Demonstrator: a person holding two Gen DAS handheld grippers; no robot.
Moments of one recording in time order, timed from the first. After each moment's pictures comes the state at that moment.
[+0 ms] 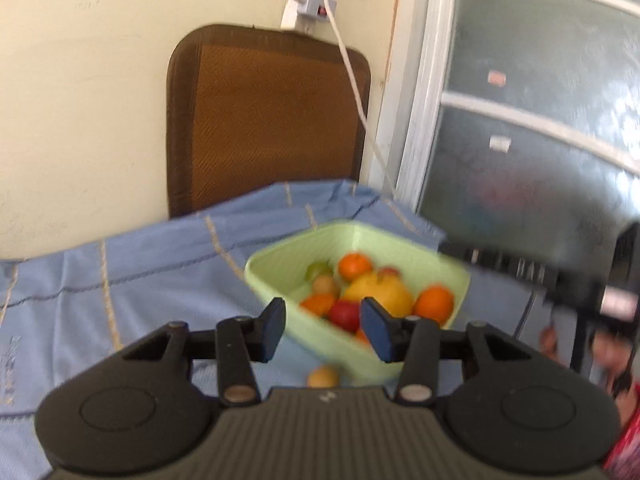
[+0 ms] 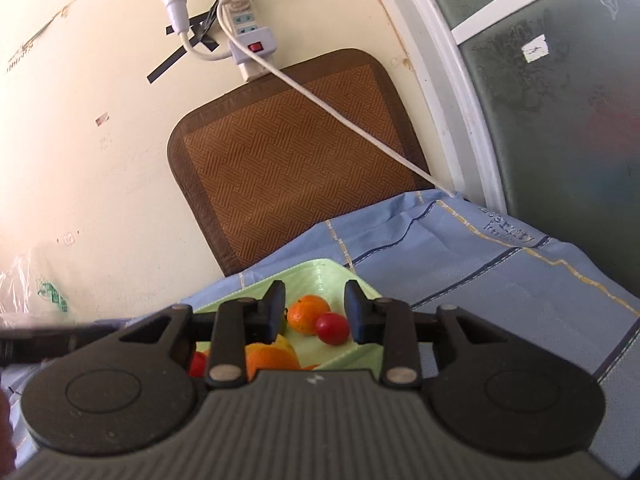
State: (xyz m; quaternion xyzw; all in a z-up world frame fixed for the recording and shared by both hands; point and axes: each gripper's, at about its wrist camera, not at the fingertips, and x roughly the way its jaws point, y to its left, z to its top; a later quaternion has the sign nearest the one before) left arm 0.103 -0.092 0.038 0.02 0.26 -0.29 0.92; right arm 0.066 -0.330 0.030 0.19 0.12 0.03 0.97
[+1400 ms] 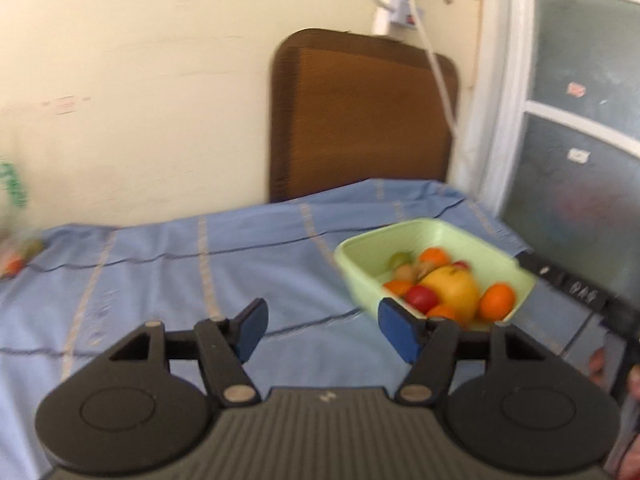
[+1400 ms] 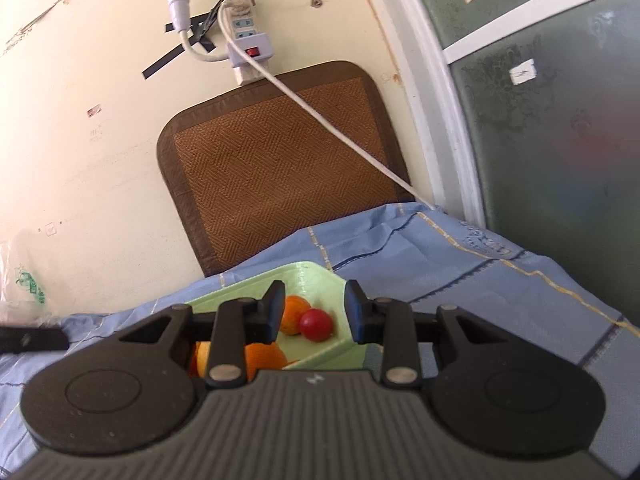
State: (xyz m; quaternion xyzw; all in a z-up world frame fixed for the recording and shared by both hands) left arm 0.071 -0.078 0.056 0.01 0.27 -0.12 0.95; right arm 0.048 -0.318 0.028 0.17 0.11 -0.01 0.98
